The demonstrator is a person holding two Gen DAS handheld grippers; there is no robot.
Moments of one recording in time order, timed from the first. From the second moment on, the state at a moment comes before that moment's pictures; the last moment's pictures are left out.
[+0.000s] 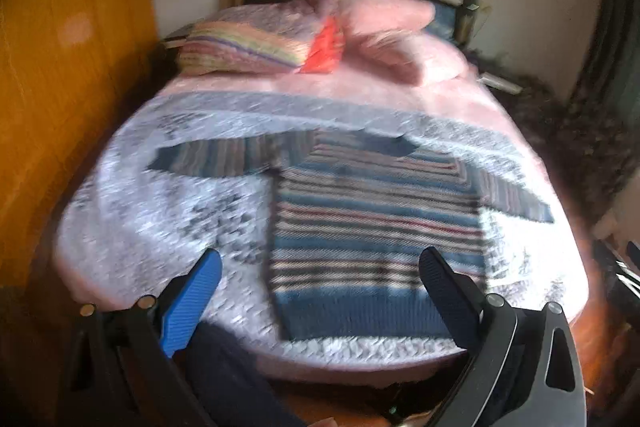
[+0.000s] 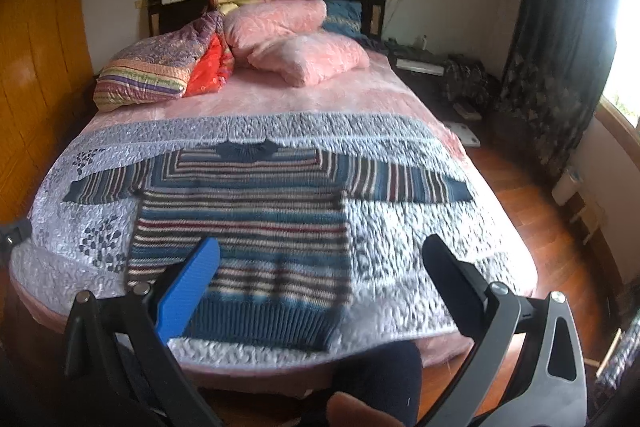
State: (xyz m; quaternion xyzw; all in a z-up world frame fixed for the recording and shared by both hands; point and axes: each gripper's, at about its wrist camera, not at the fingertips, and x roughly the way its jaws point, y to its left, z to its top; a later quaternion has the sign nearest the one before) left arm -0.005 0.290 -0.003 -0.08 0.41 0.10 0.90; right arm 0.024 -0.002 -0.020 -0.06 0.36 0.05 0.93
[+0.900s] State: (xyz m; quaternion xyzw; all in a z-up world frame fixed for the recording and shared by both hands) left arm 0.175 0.285 -0.141 -0.16 0.42 0.00 0.89; right arm 0.356 -0.412 -0.316 0.56 0.38 -0.03 0.74
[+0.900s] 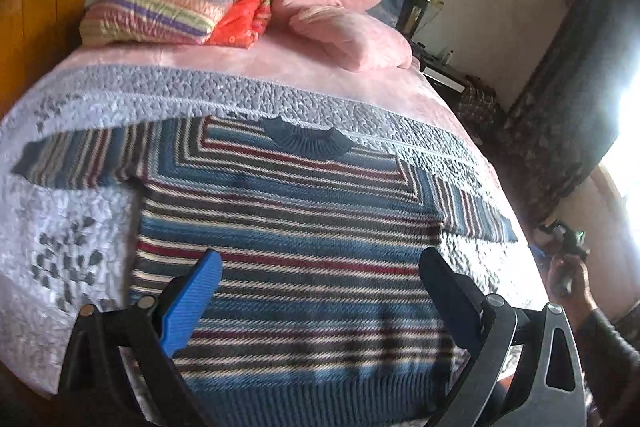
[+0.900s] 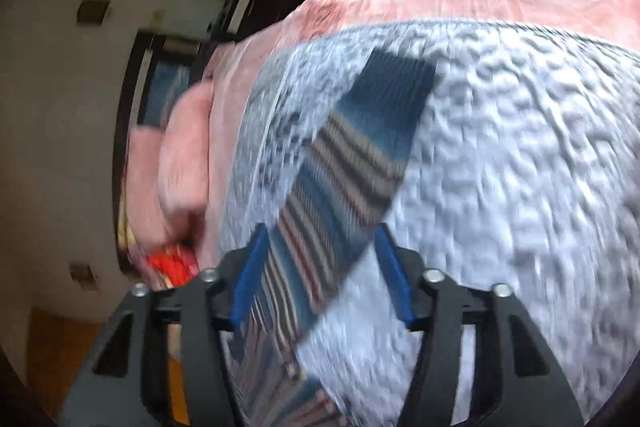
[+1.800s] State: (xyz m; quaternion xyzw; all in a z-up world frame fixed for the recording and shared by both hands) left arm 0.250 0.311 -0.210 -0.34 0.45 -0.02 0.83; right arm 0.446 -0.458 -0.381 0.49 0.39 -0.11 0.77
